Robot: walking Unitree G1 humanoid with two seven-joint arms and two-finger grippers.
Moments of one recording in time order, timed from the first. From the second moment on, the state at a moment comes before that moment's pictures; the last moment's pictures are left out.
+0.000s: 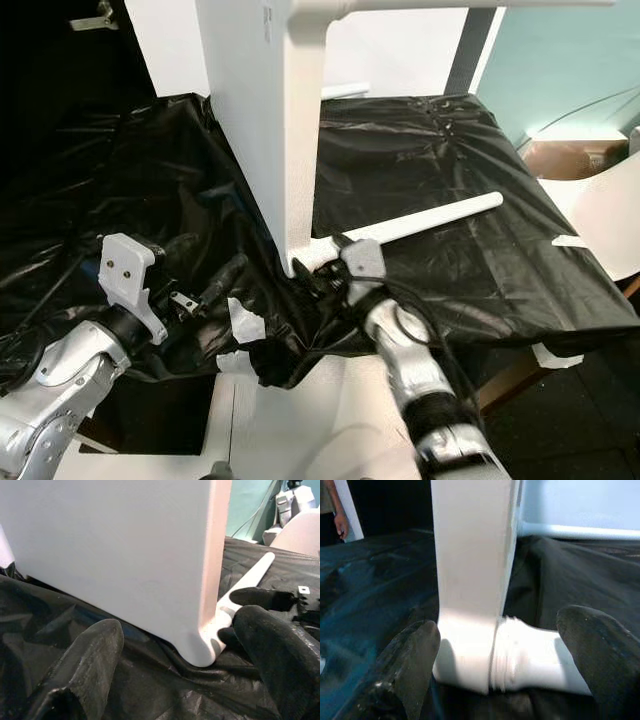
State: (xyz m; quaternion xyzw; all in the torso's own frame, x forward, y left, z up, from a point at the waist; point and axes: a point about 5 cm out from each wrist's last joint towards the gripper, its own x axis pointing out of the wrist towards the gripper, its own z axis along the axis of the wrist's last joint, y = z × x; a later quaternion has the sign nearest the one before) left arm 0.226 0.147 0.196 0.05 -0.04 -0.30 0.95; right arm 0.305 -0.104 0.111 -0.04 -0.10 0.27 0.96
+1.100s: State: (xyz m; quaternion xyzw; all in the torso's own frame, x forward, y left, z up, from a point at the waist) left arm 0.239 0.165 0.192 0.13 -0.02 -0.25 0.96; right arm 0.366 -0.049 0.132 0.02 0.01 0.31 0.95
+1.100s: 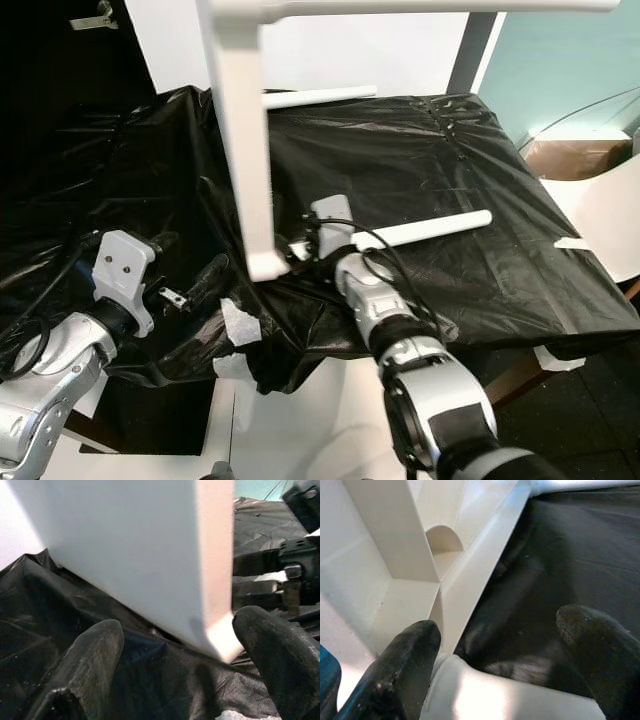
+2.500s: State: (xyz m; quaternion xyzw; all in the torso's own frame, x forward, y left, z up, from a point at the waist) left arm 0.325 0.112 0.208 0.03 -0.02 -0.07 1.00; right arm 0.345 -0.153 0.150 0.03 -0.09 0.13 0.99
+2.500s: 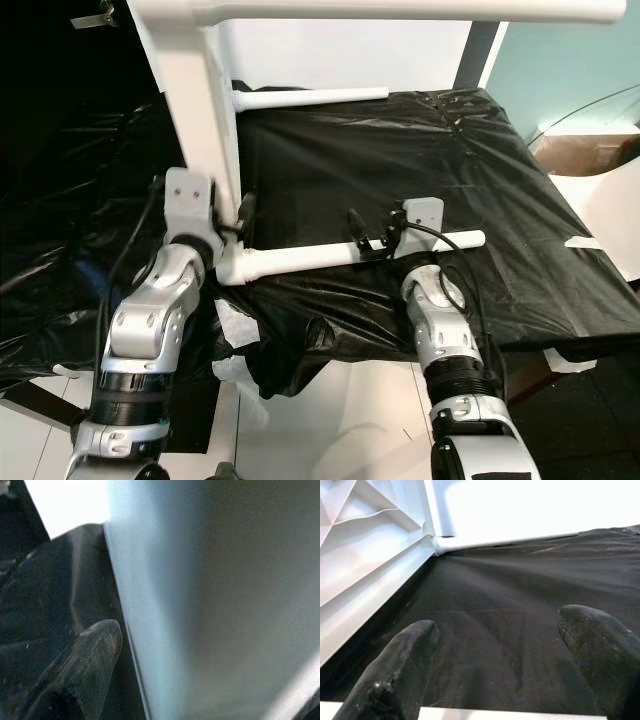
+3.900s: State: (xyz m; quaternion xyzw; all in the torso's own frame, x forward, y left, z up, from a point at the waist) left arm 0.273 0.220 0.216 0.10 -0.07 0.03 0.99; right arm 0.351 -0.161 0.150 0.01 -0.07 0.13 0.99
